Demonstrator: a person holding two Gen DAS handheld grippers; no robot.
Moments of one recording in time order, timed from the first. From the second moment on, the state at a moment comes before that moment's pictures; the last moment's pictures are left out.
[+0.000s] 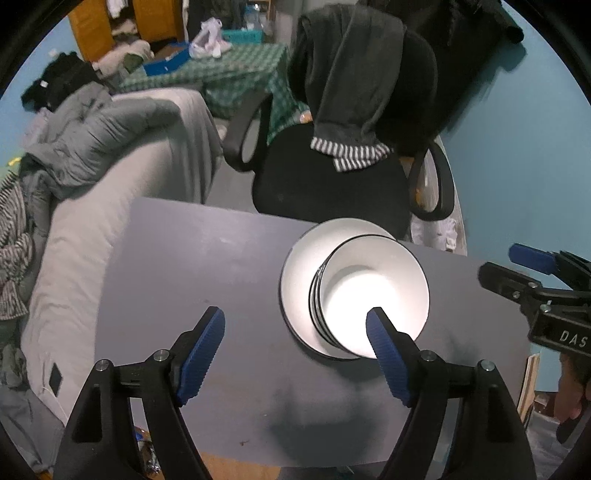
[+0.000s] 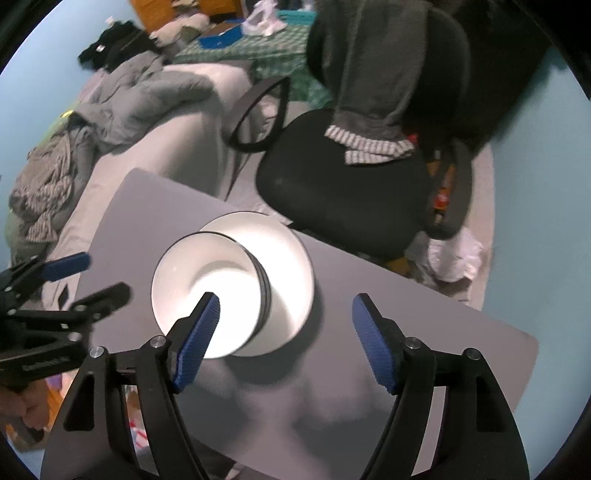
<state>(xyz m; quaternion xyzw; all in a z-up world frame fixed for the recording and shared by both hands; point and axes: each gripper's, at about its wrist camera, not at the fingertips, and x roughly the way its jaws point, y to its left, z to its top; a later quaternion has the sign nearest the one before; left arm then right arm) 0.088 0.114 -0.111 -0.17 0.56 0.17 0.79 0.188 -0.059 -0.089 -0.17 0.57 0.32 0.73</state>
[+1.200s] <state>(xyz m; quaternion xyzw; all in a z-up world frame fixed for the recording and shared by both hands) 0.030 0.067 0.015 -0.14 0.46 0.19 0.86 0.120 -0.119 0.041 -0.13 0.45 0.28 0.84</state>
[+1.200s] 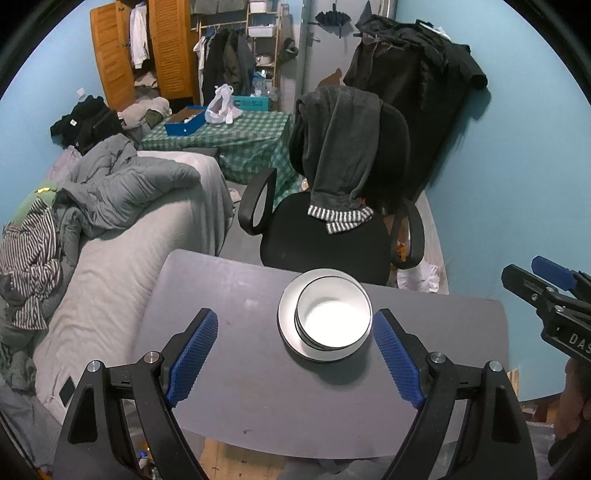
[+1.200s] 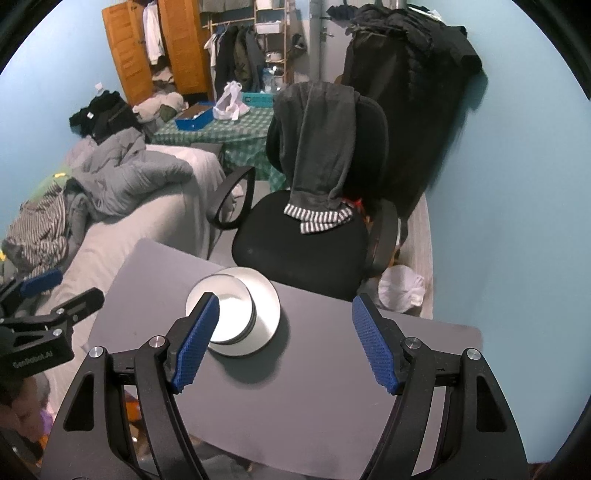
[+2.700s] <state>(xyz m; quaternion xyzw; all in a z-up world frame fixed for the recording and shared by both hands) 0.028 0.058 0.025 -0.12 0.45 0.19 0.86 0.107 -0.113 0.042 -0.13 0.45 0.27 0.84</state>
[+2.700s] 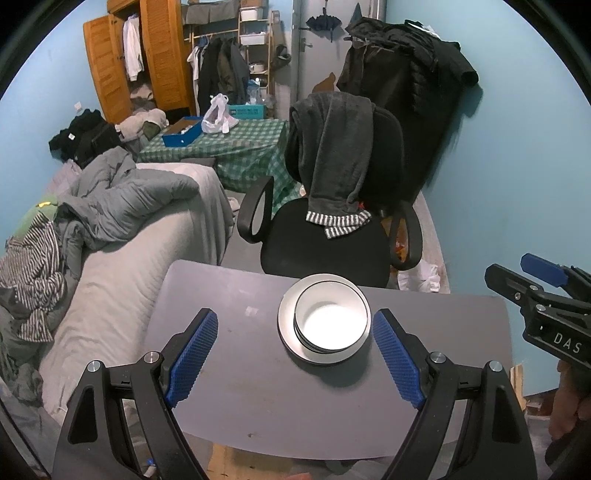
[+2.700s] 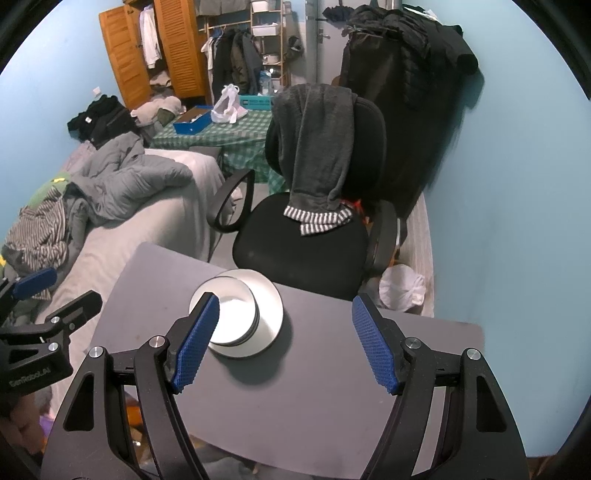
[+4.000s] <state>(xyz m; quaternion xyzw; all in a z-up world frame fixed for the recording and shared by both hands) 0.019 0.059 0.023 -0.12 0.46 0.20 0.86 0.104 -0.110 0.038 -0.13 0.46 0.28 0.84</state>
